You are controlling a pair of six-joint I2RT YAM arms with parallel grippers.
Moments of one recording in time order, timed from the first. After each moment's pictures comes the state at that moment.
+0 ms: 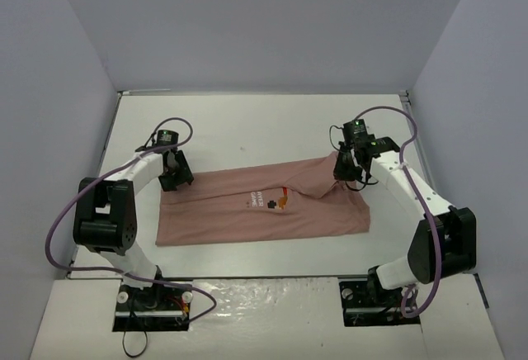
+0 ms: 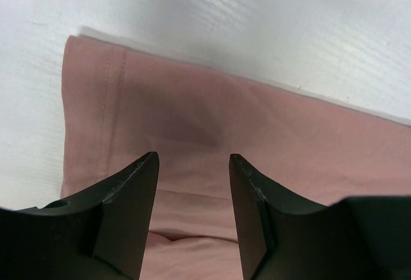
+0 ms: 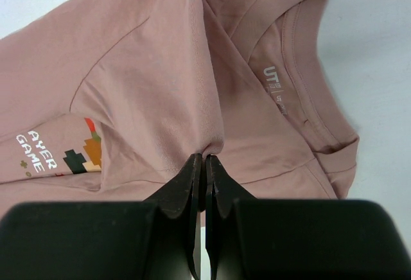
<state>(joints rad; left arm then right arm) -0.09 1.66 1.03 -0.55 -0.06 -0.53 0.26 1.44 1.10 -0.75 0.07 0.53</state>
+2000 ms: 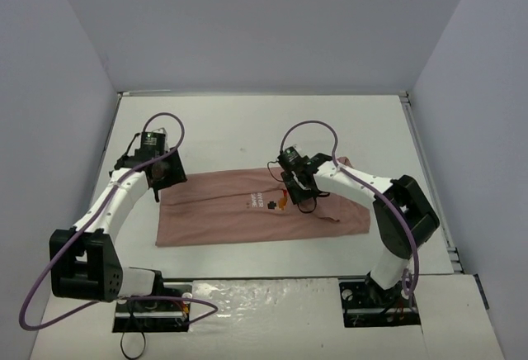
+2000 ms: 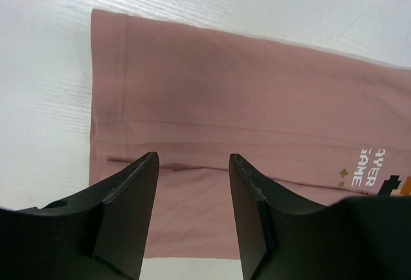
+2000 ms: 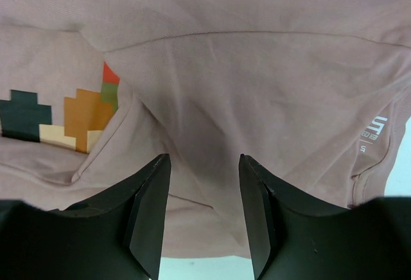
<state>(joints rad) -0.09 1.33 0.98 -0.64 -0.01 -0.42 0.68 1.70 1.09 -0.64 0.30 0.26</state>
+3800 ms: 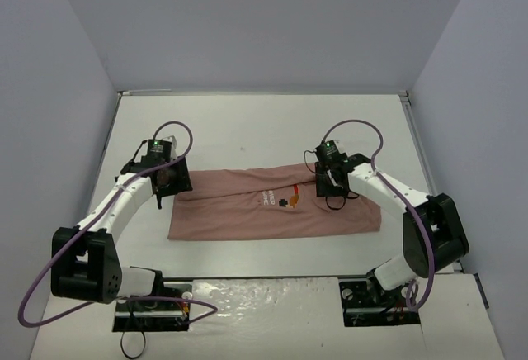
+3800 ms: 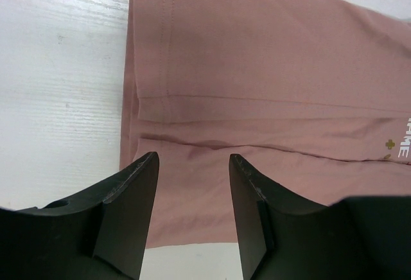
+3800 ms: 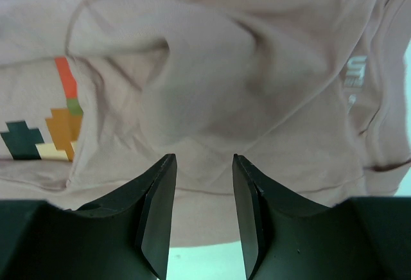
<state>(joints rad) -0.13 1.32 0.89 -0.60 0.04 -0.38 0.45 1.50 0.94 -0.61 0.22 0.39</state>
